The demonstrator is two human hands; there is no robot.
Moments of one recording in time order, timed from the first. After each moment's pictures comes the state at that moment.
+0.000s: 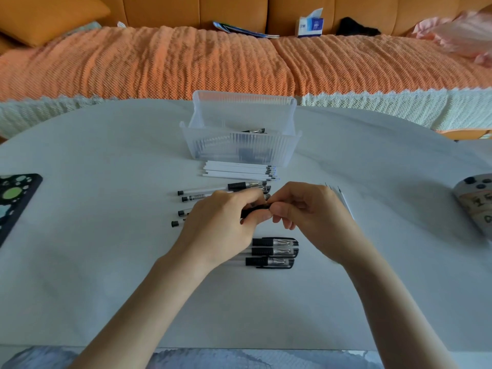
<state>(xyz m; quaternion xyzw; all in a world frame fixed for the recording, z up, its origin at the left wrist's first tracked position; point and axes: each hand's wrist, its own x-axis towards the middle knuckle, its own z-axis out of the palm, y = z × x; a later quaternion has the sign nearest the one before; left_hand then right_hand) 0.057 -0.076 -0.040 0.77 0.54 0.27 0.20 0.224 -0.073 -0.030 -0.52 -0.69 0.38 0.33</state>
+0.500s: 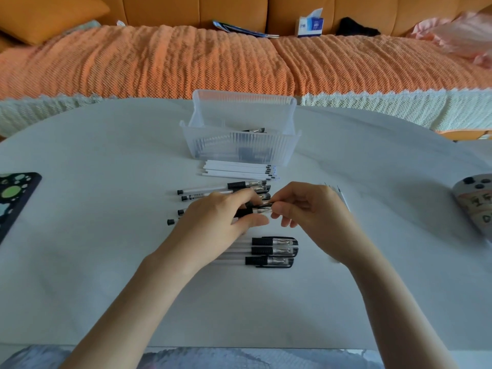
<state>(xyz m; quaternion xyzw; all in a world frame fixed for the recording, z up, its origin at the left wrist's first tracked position) 0.044 -0.072 -0.042 0.79 0.54 0.21 0.20 0.228 -0.072 -0.033 -0.54 -0.67 0.39 0.33</state>
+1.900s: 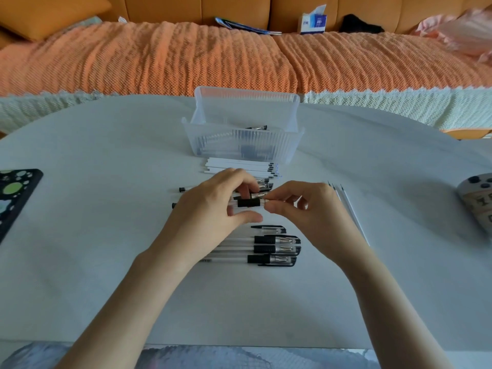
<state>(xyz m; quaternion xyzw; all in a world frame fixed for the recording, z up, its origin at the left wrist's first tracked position) 0.037 -0.070 -0.039 0.78 0.51 0.30 0.19 0.217 -0.073 -0.032 -0.55 -0.69 0.33 0.34</state>
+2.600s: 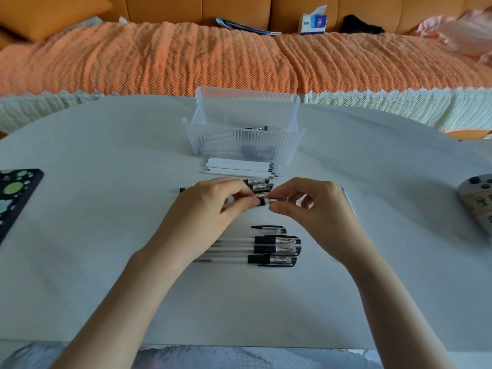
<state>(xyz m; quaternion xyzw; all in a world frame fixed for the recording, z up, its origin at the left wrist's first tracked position) 0.032 -0.068 -0.040 0.78 0.51 0.30 0.21 0.222 -0.072 -0.031 -0.56 -0.68 0.31 0.35</state>
